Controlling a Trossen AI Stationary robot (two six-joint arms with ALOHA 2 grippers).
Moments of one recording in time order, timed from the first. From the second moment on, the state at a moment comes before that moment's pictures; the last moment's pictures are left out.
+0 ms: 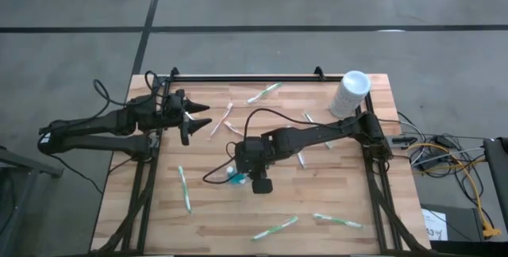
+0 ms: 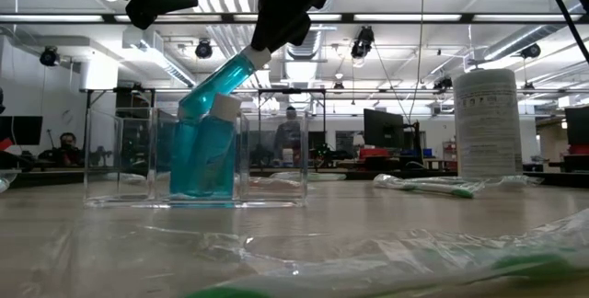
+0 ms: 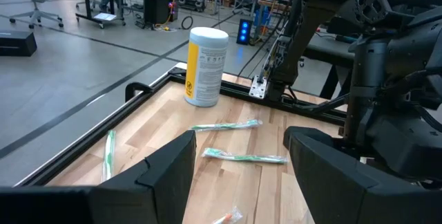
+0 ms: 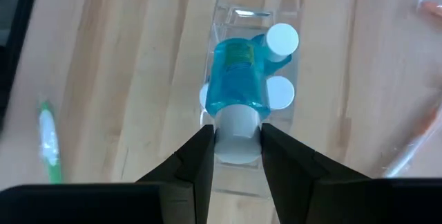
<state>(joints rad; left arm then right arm) 0.15 0.60 0.62 -0.11 -0.07 -0.18 0.16 2.08 1.91 -0.91 -0.08 0.04</state>
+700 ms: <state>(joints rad) 0.15 0.60 0.62 -0.11 -0.08 -0.18 0.17 2.08 1.91 -0.86 -0.08 0.05</state>
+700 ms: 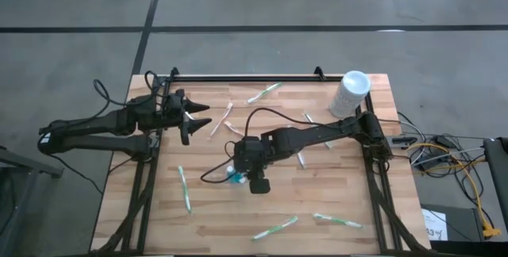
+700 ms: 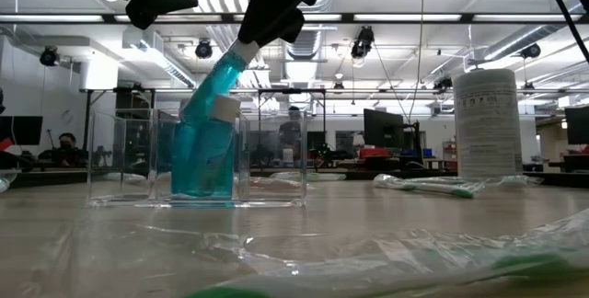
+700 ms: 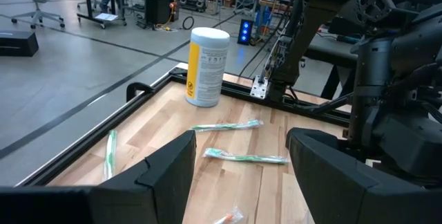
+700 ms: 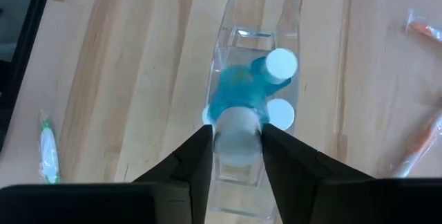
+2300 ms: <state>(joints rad) 0.15 0.60 0.62 -0.11 -0.08 -0.18 0.22 1.77 1.83 -0.77 0.24 -0.05</state>
